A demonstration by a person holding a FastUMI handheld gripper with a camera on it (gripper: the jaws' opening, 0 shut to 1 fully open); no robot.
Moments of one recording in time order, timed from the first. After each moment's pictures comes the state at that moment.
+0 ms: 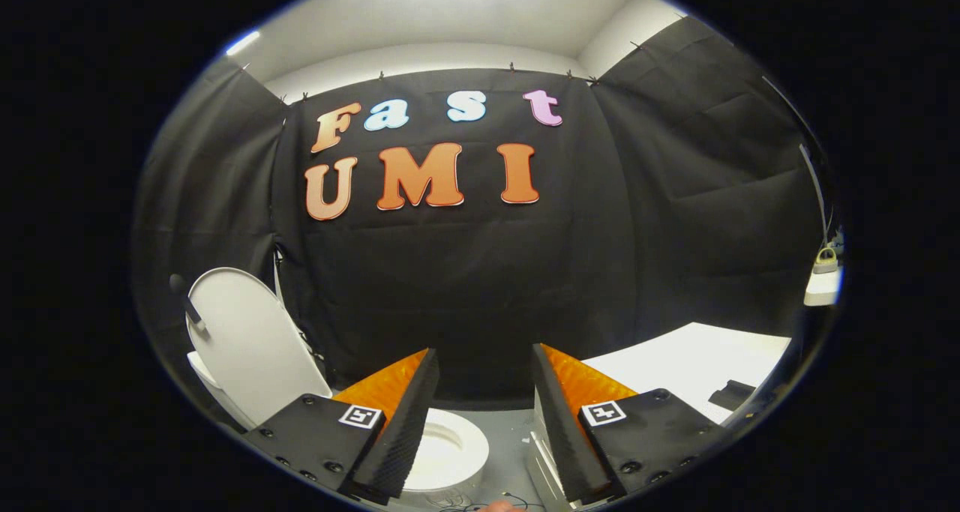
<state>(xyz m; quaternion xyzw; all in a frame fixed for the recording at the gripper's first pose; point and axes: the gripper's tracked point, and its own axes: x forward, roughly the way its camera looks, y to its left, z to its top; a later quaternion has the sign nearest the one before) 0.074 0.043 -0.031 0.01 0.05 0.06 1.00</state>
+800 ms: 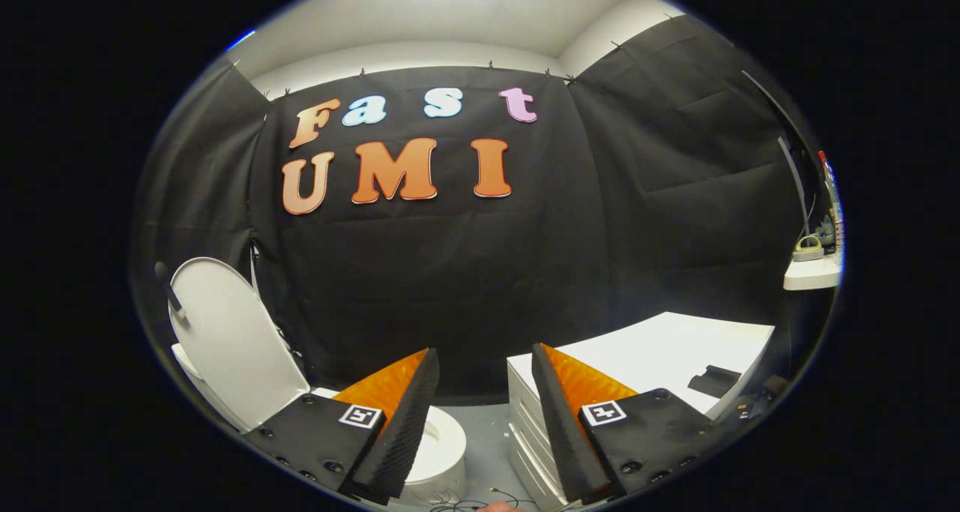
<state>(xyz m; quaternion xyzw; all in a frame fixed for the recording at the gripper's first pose) 0.064 0.010 -0.046 0.01 0.05 0.01 1.00</state>
